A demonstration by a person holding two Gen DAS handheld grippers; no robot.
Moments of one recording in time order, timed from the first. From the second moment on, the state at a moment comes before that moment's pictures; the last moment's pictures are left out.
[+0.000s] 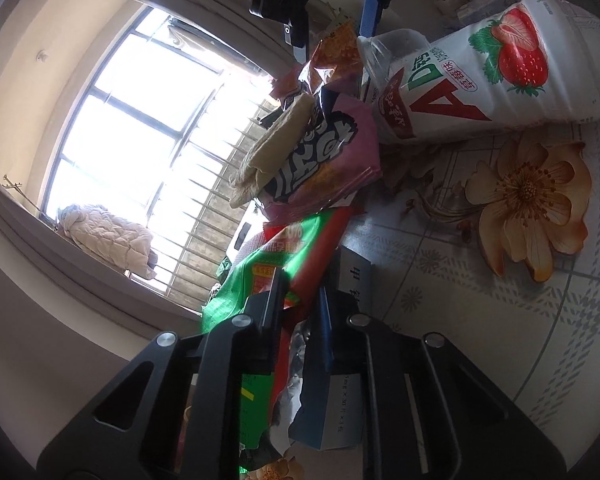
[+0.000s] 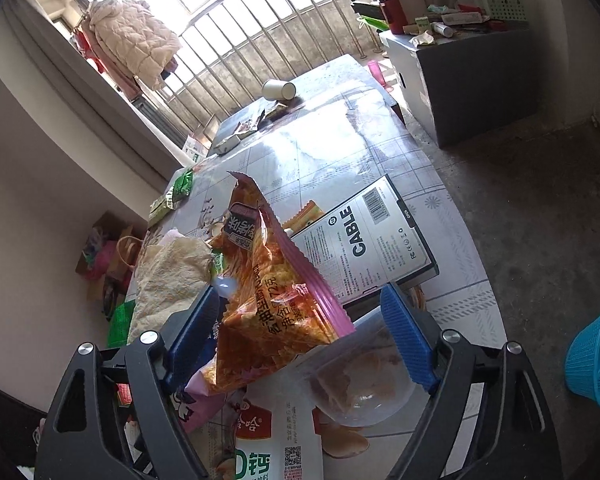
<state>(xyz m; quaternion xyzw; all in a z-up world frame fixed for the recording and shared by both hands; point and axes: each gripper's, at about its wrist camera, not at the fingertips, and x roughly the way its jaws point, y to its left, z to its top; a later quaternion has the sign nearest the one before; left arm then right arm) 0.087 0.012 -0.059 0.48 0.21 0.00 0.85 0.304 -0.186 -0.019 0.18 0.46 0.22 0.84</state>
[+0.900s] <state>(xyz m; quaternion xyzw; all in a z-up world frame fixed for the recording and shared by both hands) 0.054 0.098 0.063 0.42 0.08 0.20 0.88 0.181 -0.128 0.144 -0.04 0.19 0.11 0.98</state>
